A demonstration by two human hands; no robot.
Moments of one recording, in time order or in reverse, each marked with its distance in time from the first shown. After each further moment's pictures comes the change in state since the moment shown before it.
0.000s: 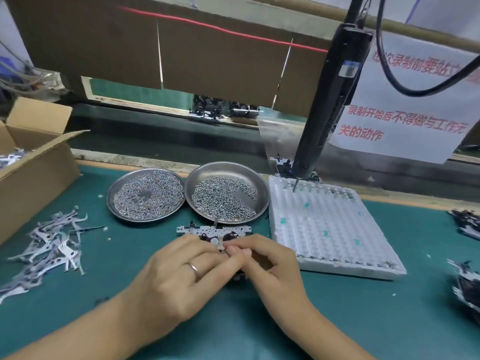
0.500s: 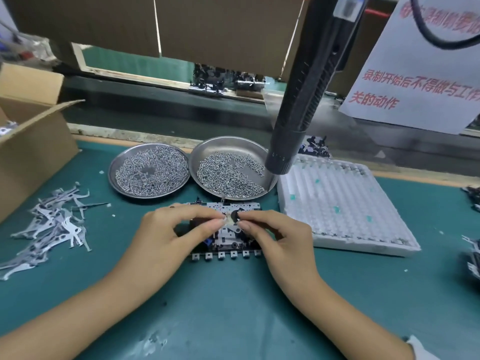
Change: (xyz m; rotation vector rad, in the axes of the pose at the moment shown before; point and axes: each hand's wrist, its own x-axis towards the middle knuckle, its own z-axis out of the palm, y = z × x) left_hand -0.005 -0.010 -0.001 -0.685 -0.036 -1.006; right_hand 0.005 0.021 -0.002 -0.175 0.122 -0.117
